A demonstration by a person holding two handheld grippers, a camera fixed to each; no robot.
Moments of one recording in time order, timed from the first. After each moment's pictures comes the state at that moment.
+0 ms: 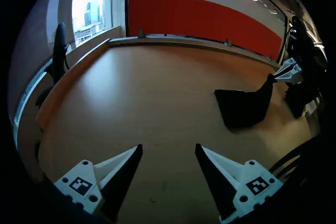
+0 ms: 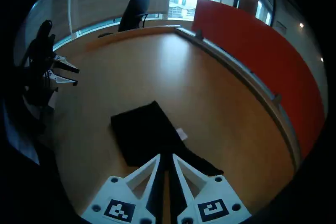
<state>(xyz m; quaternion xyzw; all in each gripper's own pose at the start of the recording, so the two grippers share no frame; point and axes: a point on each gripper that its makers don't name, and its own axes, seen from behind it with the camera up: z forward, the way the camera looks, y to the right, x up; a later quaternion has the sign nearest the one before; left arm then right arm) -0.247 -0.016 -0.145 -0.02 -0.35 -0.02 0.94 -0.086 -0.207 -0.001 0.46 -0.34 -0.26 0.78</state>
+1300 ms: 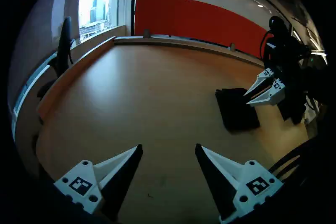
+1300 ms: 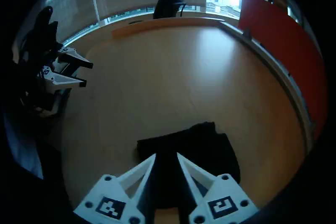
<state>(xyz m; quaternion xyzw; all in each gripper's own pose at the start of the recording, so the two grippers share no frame) -0.246 -0.019 -0.157 -0.01 -0.35 -0.04 0.94 -0.150 -0.317 -0.033 0.56 -0.38 -0.27 0.69</state>
